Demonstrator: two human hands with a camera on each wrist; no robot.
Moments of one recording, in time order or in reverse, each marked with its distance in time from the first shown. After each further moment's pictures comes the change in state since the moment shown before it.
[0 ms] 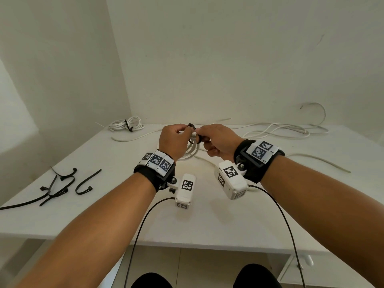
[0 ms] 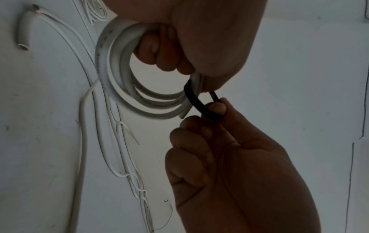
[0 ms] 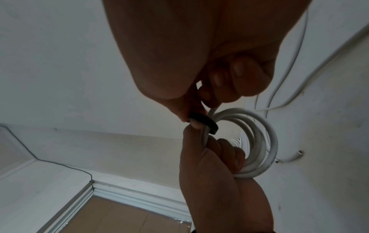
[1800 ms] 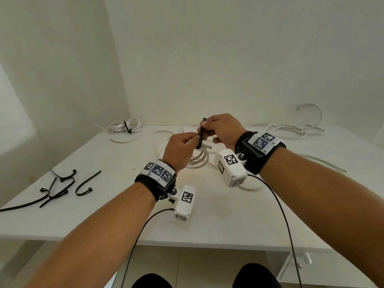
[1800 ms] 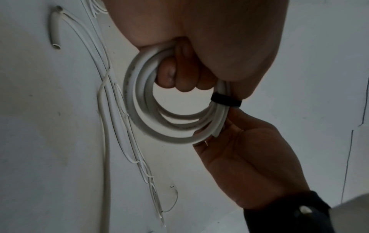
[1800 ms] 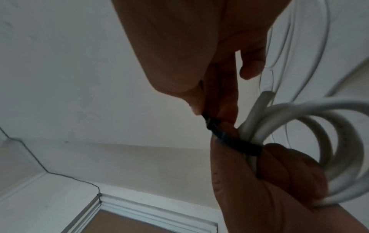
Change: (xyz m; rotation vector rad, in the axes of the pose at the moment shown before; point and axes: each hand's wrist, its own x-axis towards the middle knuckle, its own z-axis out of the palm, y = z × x) left_hand -0.026 0.001 0.006 -0.172 -0.167 0.021; right_hand 0.002 -0.016 -0.013 -0.144 0.226 -0.106
